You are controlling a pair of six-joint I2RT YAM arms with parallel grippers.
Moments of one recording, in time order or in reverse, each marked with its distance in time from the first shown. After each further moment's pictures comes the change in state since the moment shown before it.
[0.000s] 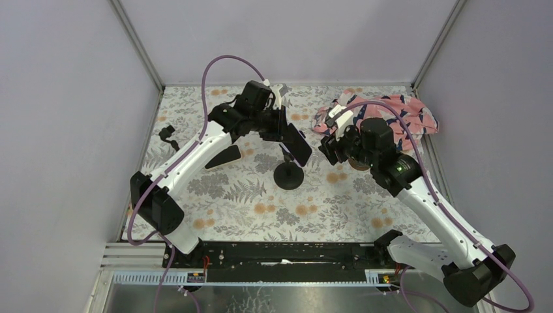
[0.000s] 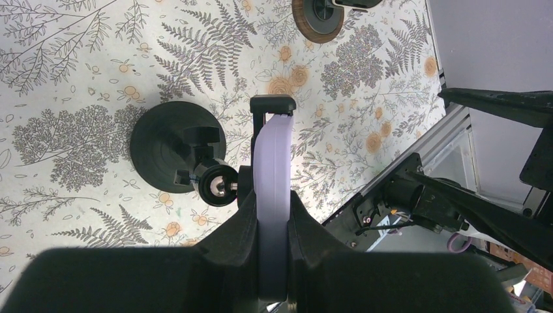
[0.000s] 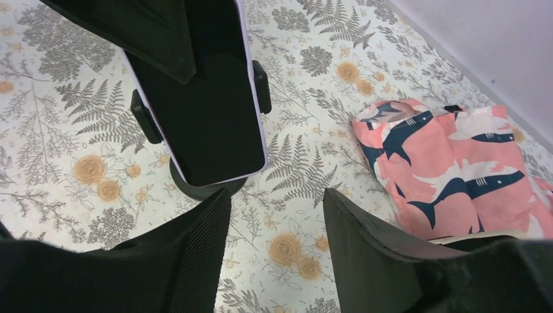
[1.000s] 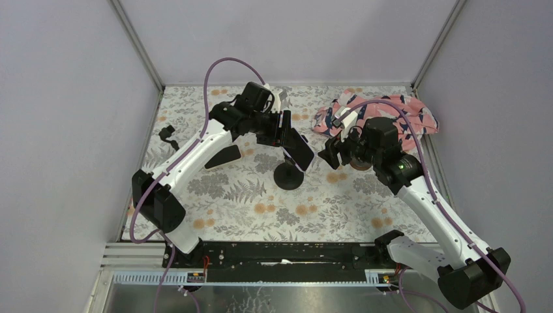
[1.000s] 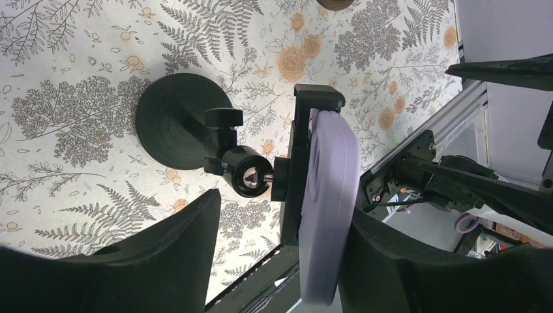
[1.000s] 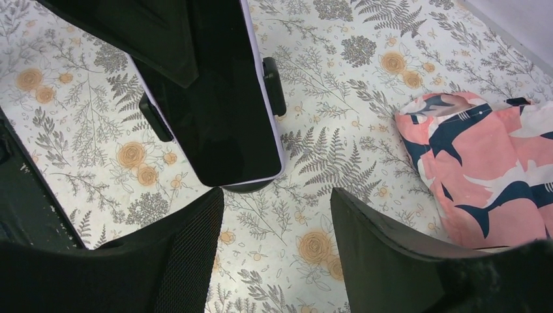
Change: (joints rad) left arm 0.012 0.009 0.019 -0.076 0.043 0.040; right arm -0.117 -0.002 -0.049 0.007 -0.243 0.038
